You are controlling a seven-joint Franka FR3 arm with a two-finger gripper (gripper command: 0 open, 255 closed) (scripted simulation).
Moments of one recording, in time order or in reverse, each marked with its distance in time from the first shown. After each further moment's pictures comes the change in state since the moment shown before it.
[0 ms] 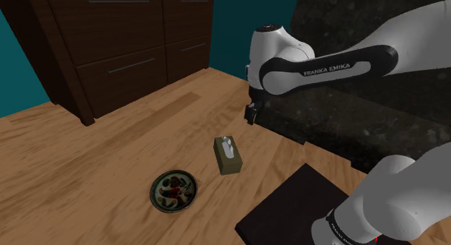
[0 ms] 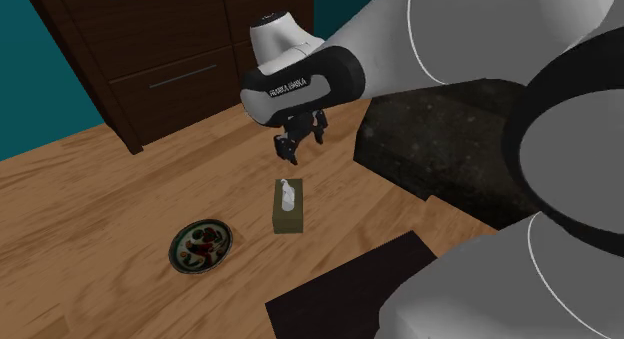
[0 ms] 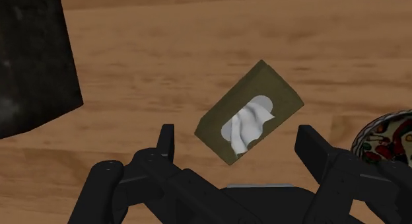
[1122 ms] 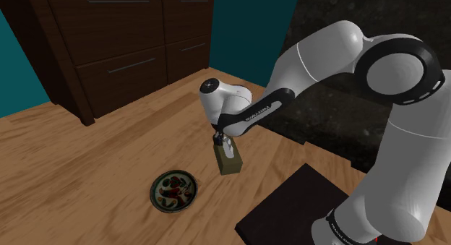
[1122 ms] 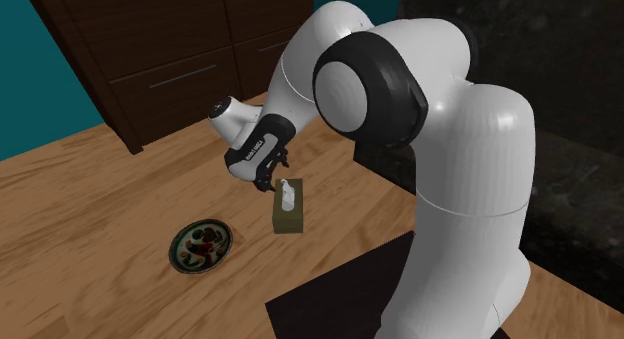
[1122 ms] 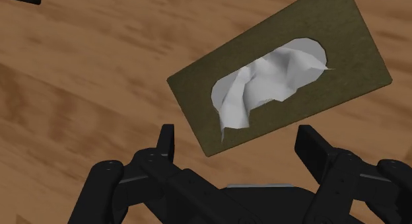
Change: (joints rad) arm 0.065 0.609 0.046 0.254 -0.390 0.245 0.138
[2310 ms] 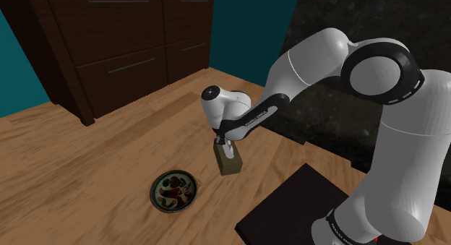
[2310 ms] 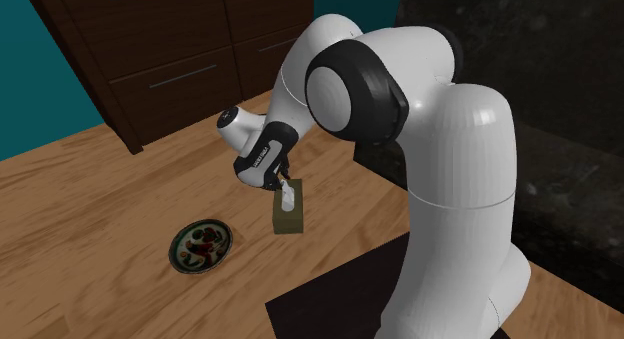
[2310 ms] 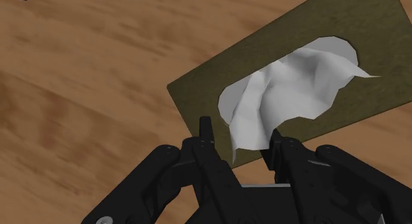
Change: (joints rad) arm -0.006 0.067 -0.025 0.007 -0.049 0.063 0.027
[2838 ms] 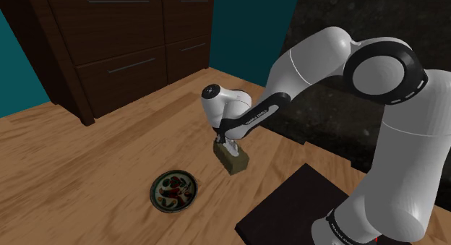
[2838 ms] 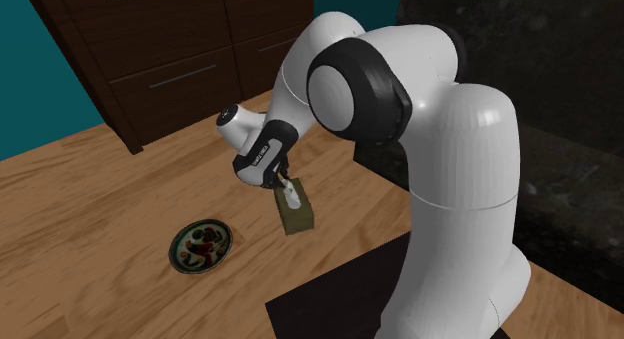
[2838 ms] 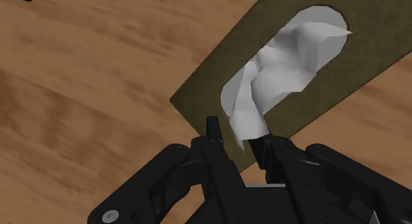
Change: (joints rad) arm -0.001 -0.013 0.003 -0.003 0.007 -0.009 -0.008
